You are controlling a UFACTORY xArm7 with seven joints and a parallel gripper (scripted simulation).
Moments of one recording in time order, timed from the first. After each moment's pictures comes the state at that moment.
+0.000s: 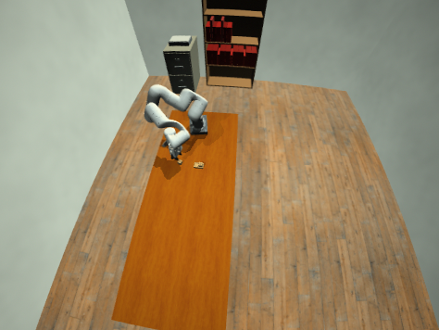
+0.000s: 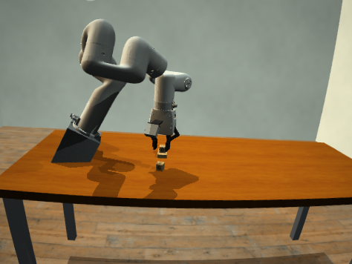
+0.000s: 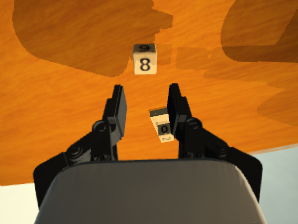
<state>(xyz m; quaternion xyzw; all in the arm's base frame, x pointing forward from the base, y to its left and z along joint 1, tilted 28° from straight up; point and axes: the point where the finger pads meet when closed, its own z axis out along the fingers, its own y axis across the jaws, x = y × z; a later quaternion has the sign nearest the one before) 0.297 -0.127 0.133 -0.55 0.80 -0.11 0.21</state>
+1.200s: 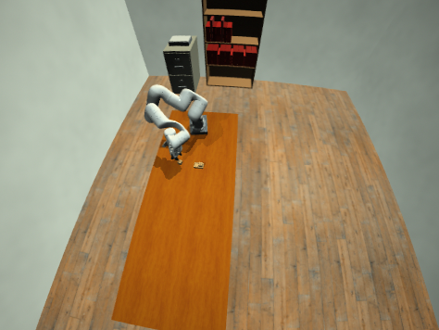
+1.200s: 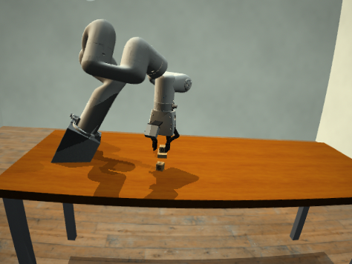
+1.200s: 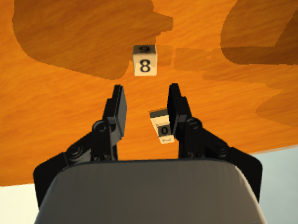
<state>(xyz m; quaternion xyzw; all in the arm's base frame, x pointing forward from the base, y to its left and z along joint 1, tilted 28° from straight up) 0.299 -0.127 0.130 -0.55 0.80 -0.11 0.21</state>
